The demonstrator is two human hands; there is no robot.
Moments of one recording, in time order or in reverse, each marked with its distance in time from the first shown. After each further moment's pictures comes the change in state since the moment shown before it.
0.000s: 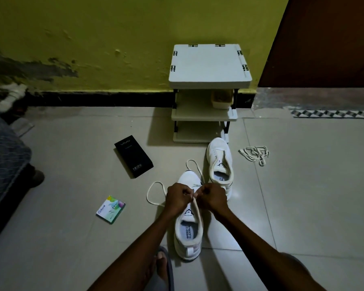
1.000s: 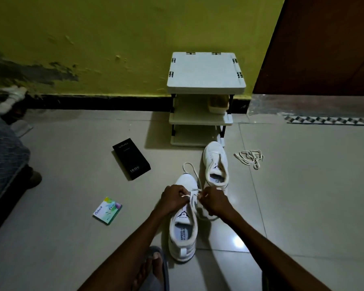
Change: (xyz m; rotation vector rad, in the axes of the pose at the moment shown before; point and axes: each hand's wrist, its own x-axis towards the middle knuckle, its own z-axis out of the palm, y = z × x) left_hand 0.006 -0.001 -0.010 0.134 -0.140 -0.050; right_hand -0.015 -0.009 -0.030 -0.391 -0.154 -0.061
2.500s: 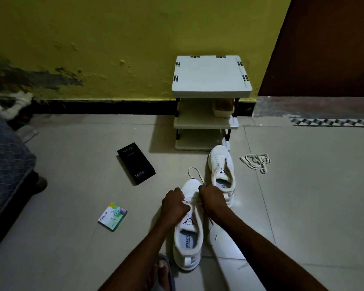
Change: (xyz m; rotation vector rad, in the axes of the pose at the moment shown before) left_hand -0.012 0.004 -0.007 0.177 0.126 -0.110; right_hand 0.031 -0.025 0.016 -0.620 0.120 -0.195
